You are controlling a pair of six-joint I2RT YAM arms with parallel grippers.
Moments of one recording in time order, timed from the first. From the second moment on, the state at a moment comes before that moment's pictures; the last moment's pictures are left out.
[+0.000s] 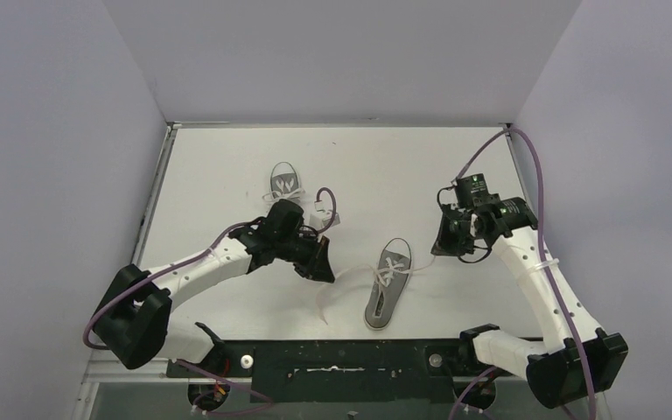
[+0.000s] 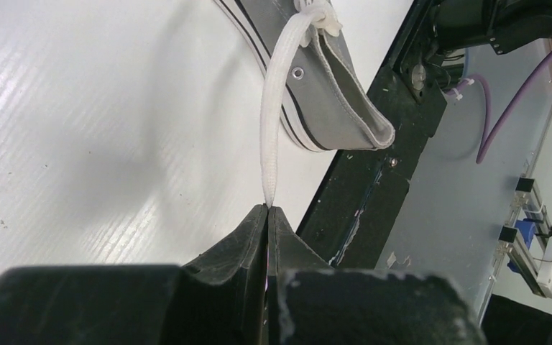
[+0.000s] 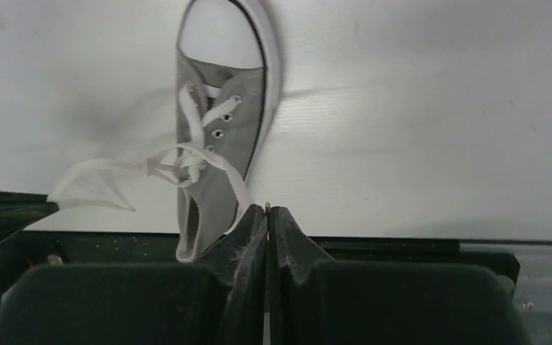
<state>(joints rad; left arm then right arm) -0.70 1.36 0.80 -0.28 0.64 -0.27 0.27 1.15 1.15 -1.13 -0.12 0.44</state>
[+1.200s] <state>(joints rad) -0.76 1.46 0.77 -0.36 0.23 -0.36 -0.51 1.43 0.77 -1.06 0.35 0.79</state>
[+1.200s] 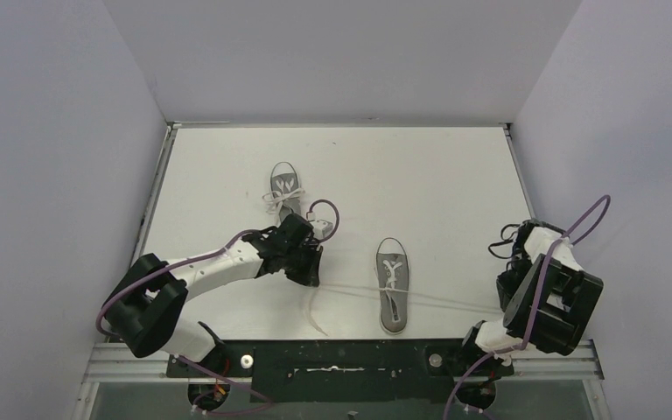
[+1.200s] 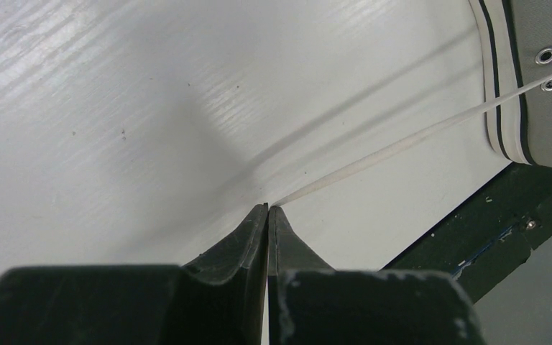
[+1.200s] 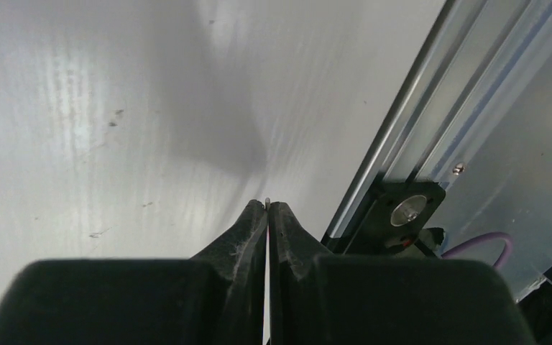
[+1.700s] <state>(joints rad) -0.84 1.40 0.76 -0.32 0.22 -0.22 -0.15 1.28 0.86 -1.05 0.36 0.75</state>
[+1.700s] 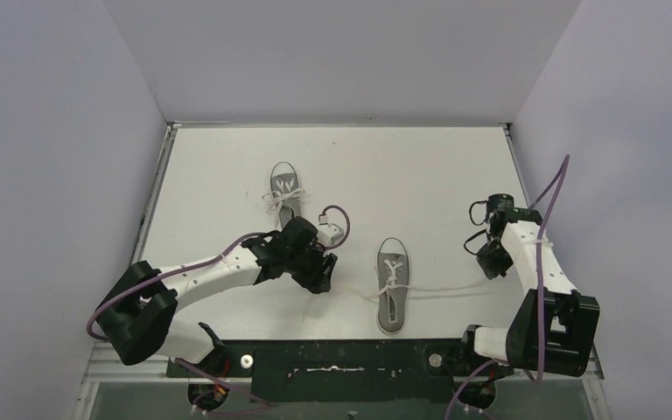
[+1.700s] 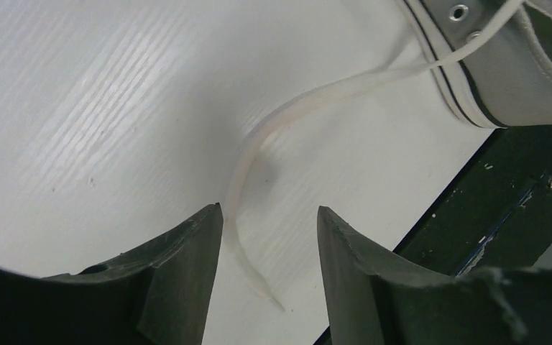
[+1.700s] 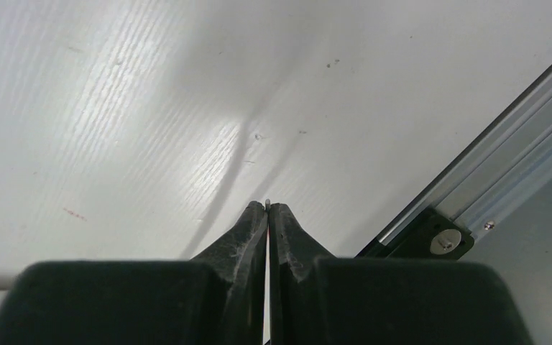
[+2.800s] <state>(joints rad) -1.03 1.68 0.70 0.37 0.27 -0.04 -0.12 1.13 1.02 -1.09 0.11 0.58</state>
